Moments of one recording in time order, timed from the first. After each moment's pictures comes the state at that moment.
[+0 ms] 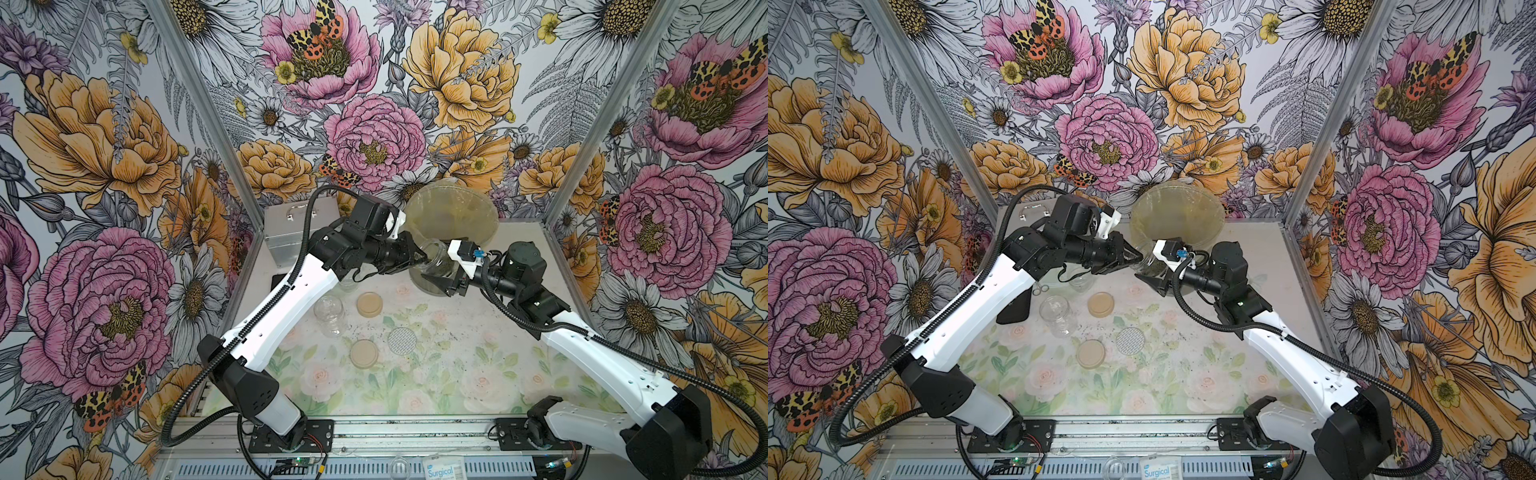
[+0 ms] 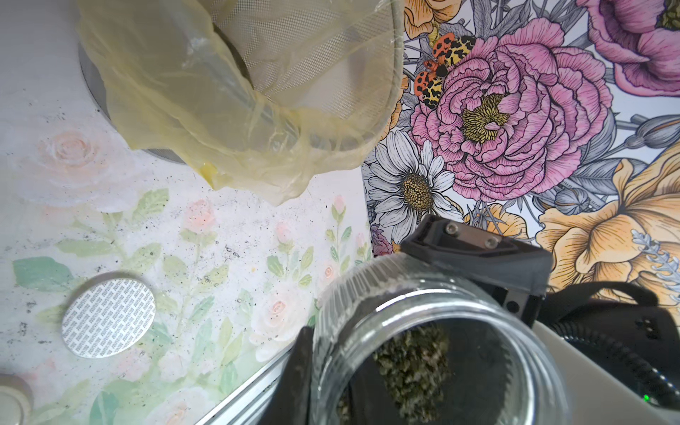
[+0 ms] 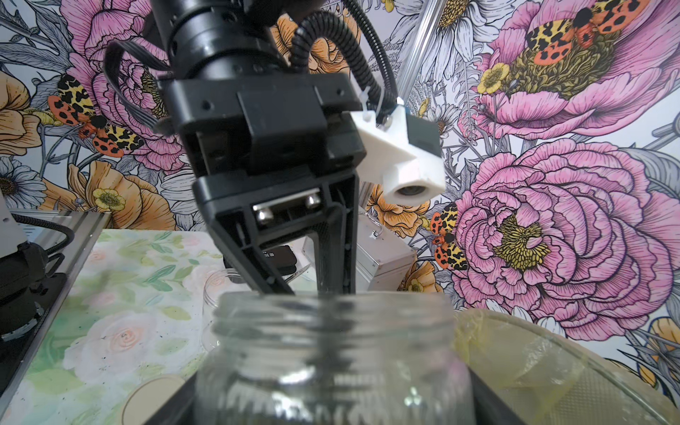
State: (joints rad) left arm -0.67 1.57 1.79 -0.94 0.42 -0.84; right arm 0.48 1.17 0.95 0.17 -0.67 -0.35
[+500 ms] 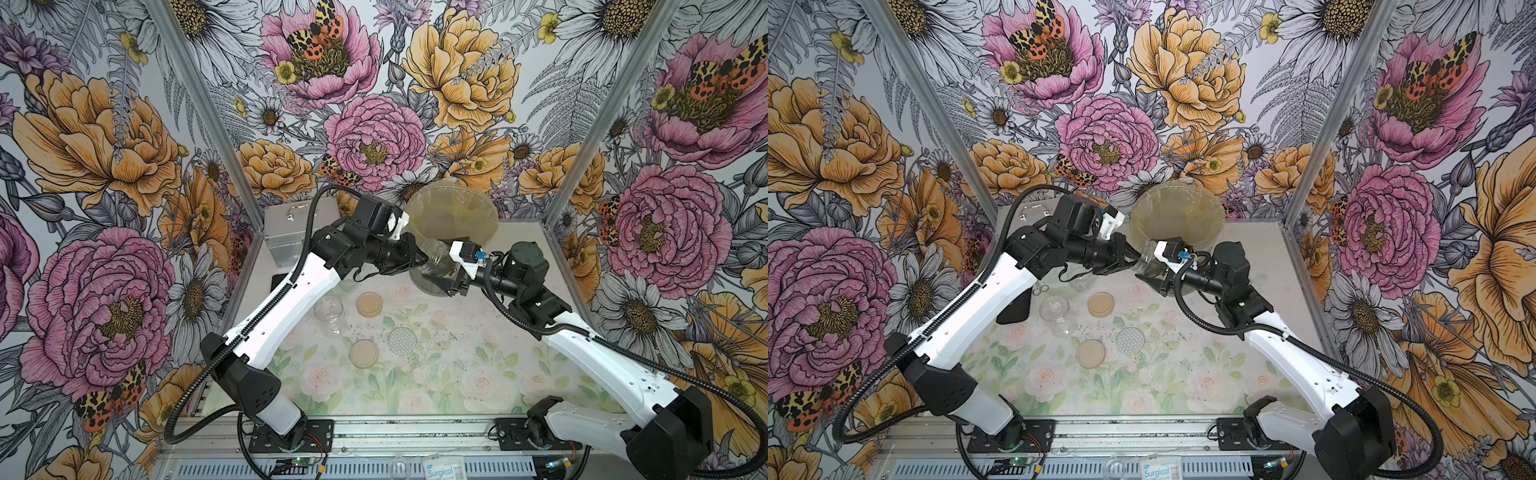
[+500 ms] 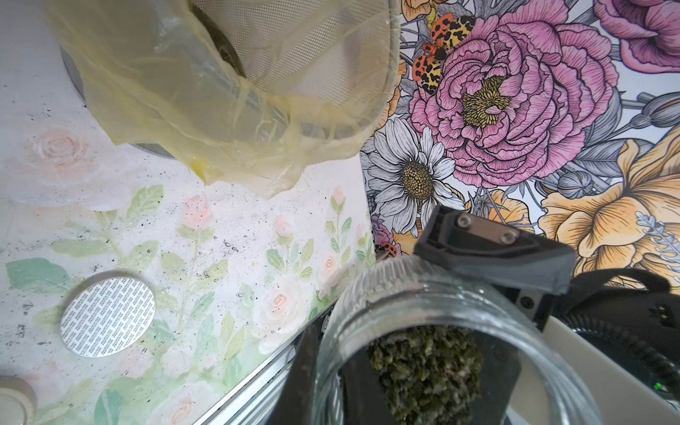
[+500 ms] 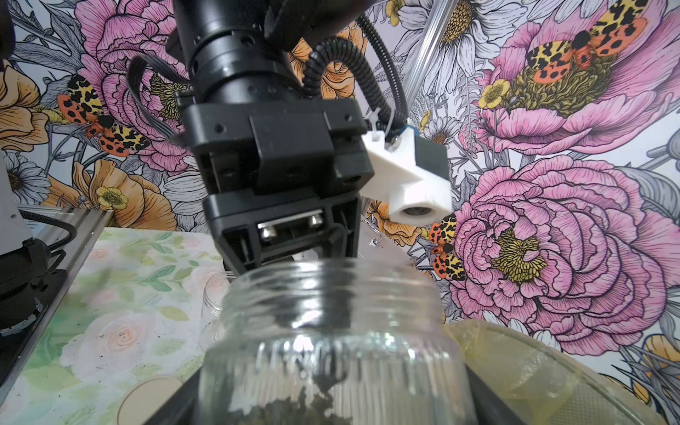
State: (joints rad) left arm -0.67 1.58 1.80 -0.95 0.46 -0.82; right arm 0.48 1.15 0.95 0.19 -0.68 -0.36
